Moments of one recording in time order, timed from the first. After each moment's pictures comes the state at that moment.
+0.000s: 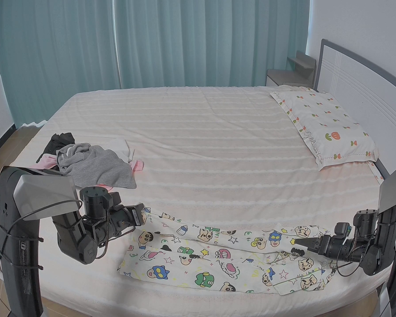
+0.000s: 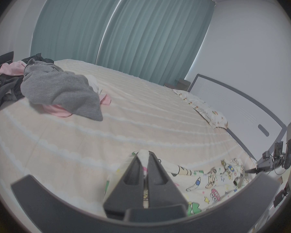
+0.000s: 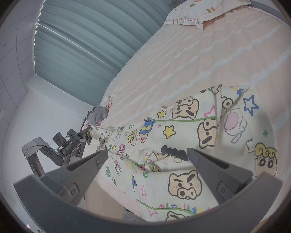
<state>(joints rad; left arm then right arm) -0.22 2.38 -0.63 -1.36 -0.15 -0.32 -0.02 2.31 -0.10 -1.55 0.61 0.50</state>
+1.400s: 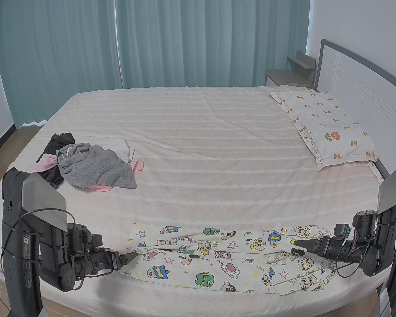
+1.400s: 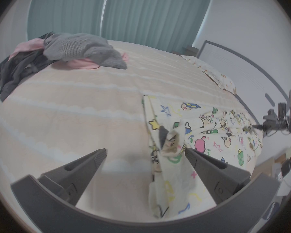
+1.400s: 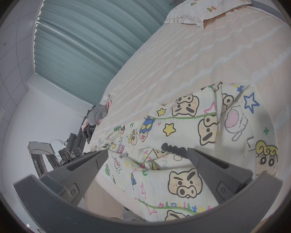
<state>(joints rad) -0.09 2.44 -0.19 -1.55 -0.24 -0.18 -0.02 2.32 -0.10 -1.55 0.61 0.49</state>
